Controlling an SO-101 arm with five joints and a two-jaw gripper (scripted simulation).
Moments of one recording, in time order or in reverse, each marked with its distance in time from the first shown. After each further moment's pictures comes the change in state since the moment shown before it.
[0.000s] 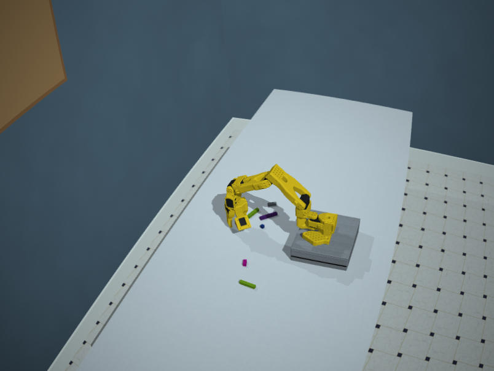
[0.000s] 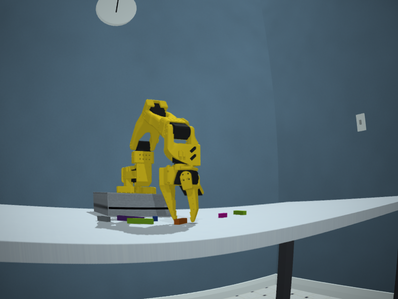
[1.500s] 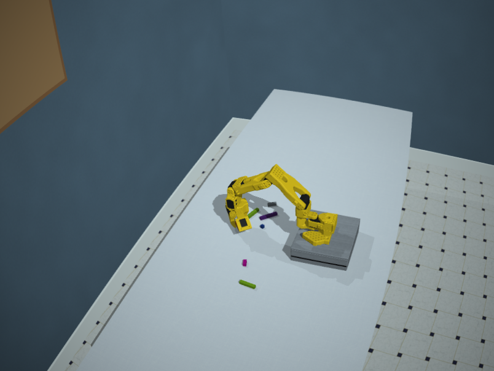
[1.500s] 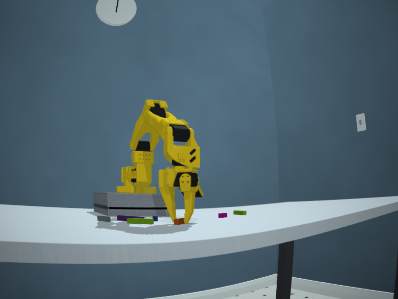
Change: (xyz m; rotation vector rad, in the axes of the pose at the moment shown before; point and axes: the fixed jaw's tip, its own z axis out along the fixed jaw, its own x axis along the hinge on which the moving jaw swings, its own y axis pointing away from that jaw) arm -0.002 0.002 0.004 -0.004 -0.004 0.000
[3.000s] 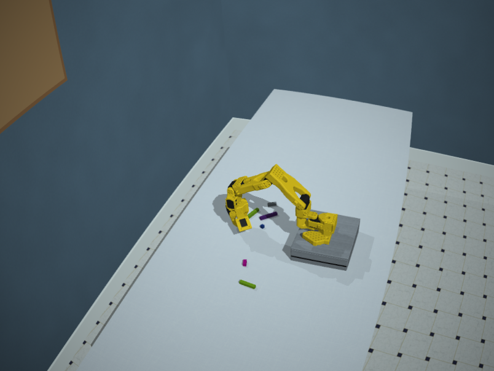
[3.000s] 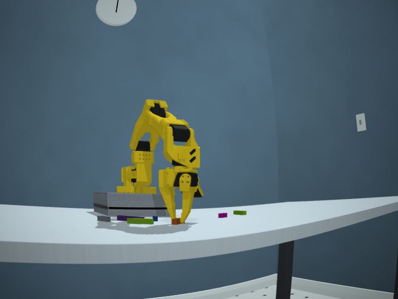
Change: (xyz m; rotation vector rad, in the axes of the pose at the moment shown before) arm 0.000 0.000 0.000 0.000 0.000 0.000
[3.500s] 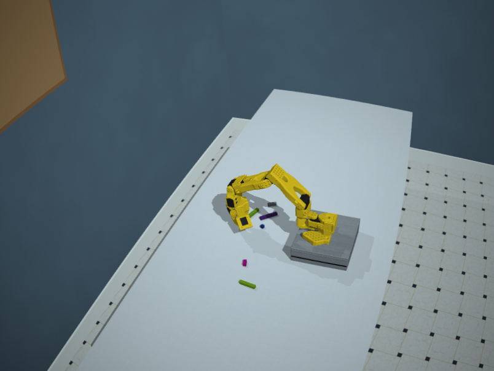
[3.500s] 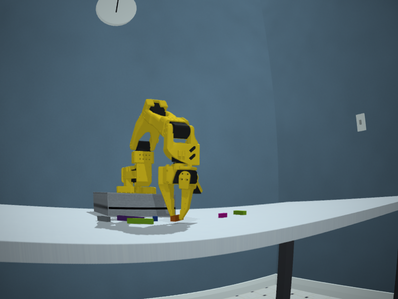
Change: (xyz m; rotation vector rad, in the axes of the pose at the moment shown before) arm -0.004 0.004 -0.006 -0.028 -0.026 0.000
